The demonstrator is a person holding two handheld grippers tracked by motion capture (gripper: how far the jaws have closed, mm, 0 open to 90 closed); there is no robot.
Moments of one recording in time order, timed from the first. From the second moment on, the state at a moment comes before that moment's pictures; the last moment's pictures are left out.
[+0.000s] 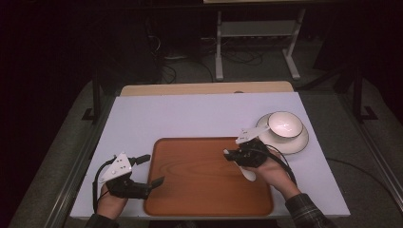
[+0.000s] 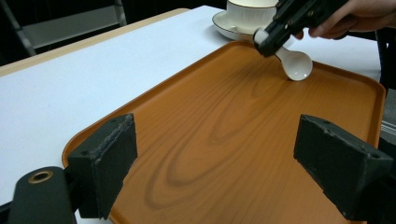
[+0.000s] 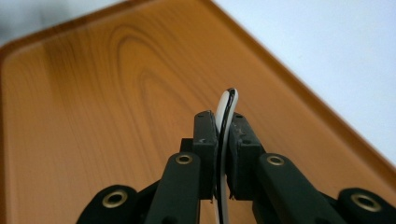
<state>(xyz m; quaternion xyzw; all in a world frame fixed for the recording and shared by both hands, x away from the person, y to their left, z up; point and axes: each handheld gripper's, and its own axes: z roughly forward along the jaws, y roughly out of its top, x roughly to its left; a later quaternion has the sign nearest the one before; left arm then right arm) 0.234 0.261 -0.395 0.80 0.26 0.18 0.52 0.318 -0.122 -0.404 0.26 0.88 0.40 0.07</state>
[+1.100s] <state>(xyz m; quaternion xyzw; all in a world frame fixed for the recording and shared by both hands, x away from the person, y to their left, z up) 0.238 0.257 -0.397 0.80 0.26 0.17 0.51 0.318 -0.104 -0.431 0.22 0.92 0.32 0.06</state>
